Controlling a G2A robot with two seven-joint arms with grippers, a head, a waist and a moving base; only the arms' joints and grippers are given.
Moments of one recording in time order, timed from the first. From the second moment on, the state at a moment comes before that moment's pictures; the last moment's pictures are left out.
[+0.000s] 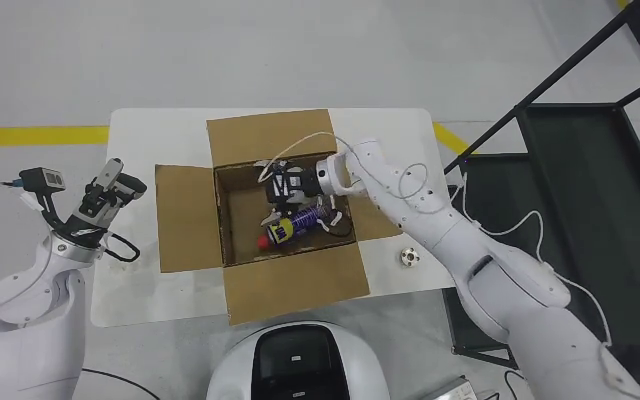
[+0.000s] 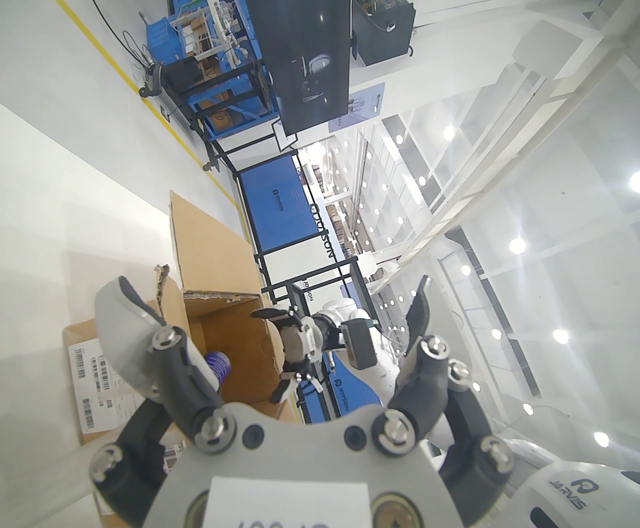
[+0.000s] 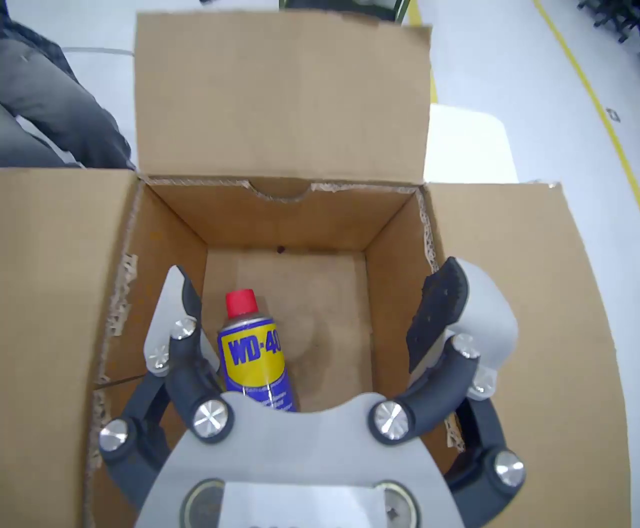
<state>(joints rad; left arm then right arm) 1.40 -1.12 -1.74 -1.56 -0.29 -0.41 -0.71 -0.55 -1.31 0.62 -1.00 -1.39 -0.99 -0.24</state>
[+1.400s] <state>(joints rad) 1.40 -1.12 -1.74 -1.56 -0.29 -0.41 -0.71 -1.73 -1.00 1.73 -1.73 -1.35 -0.87 -0.10</state>
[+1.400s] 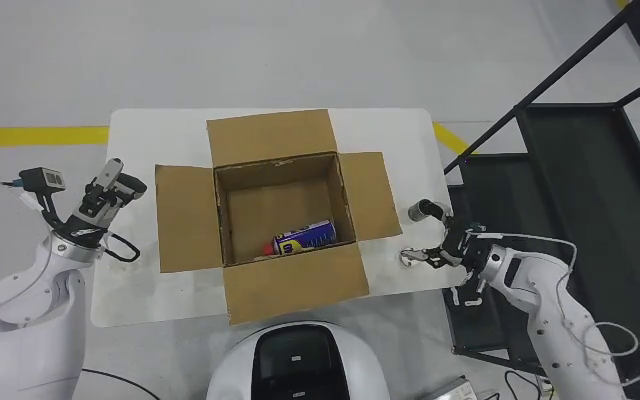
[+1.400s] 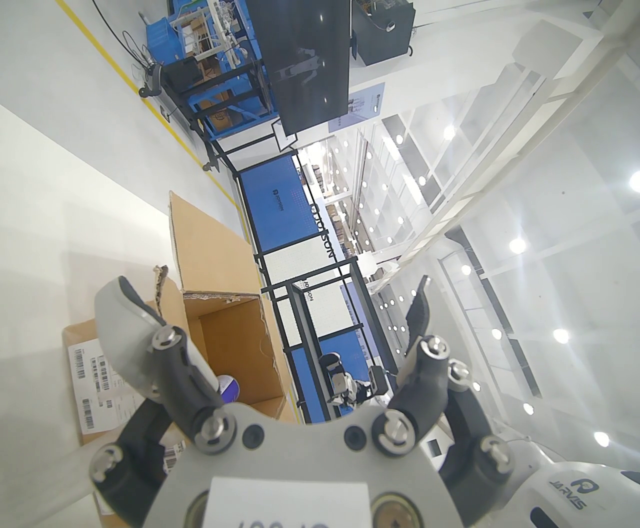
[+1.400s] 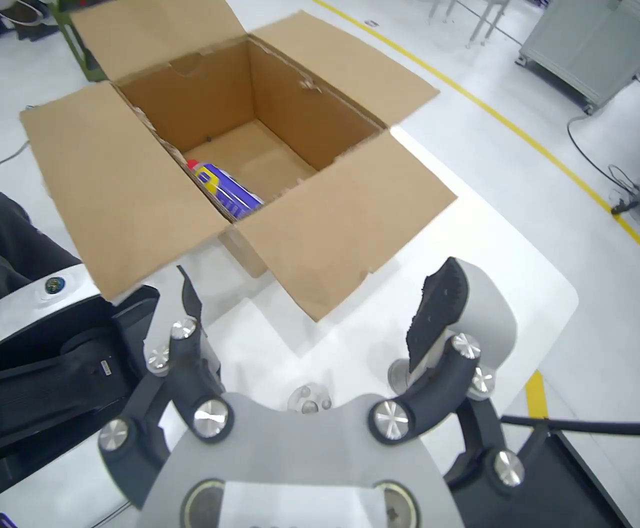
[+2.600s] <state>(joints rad) 1.40 -1.12 -1.74 -1.56 -0.29 -0.41 -0.71 -1.50 -1.02 1.46 -1.23 -1.39 -0.74 0.11</state>
